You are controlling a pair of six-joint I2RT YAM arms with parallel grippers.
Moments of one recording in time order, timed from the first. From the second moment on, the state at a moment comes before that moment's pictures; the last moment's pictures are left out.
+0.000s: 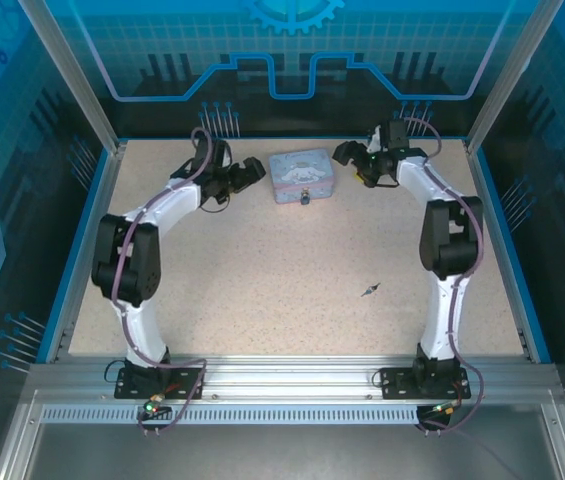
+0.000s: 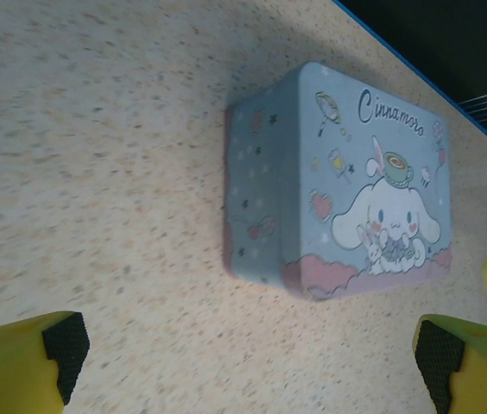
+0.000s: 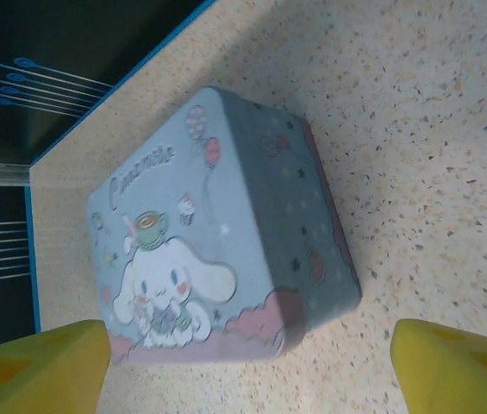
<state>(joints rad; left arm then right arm) -0.22 2.00 1.54 -0.30 0.28 -0.77 0.11 2.24 1.85 -0.46 -0.52 0.69</state>
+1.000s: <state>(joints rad) -0.30 2.25 1.76 -0.31 0.39 -0.85 0.19 2.26 1.84 -0.50 -0.57 0.70</state>
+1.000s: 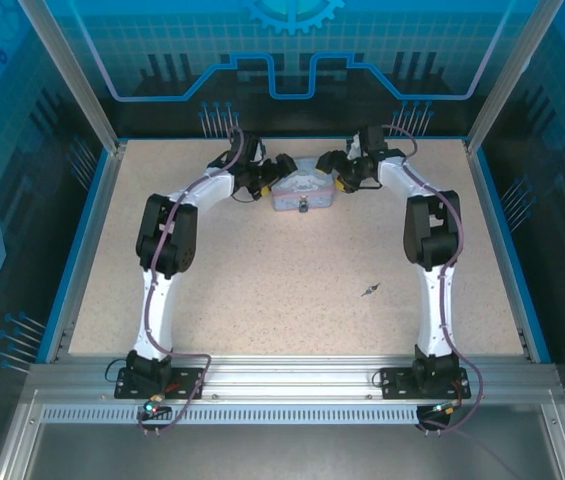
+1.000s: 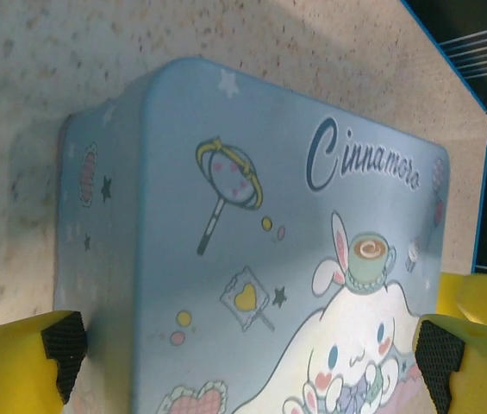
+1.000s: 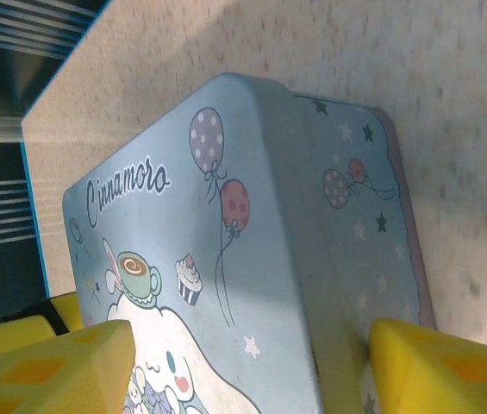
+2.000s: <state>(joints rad) -0.48 1.61 0.94 -0.10 0.24 -0.90 0.43 1.71 1.06 -0.42 -0.38 0.86</state>
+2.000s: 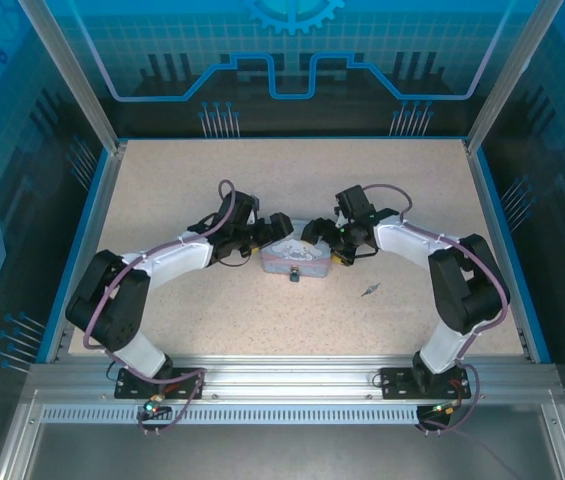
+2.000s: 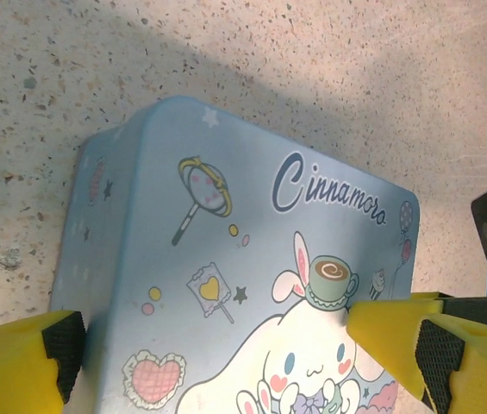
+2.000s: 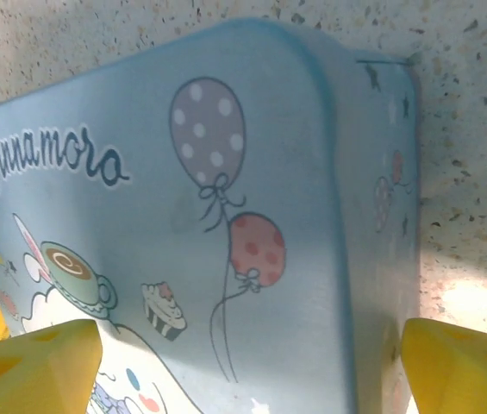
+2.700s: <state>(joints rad) -0.49 1.55 0.86 -0.05 0.20 -0.91 0.43 1.72 1.15 -0.47 -0.26 0.88</state>
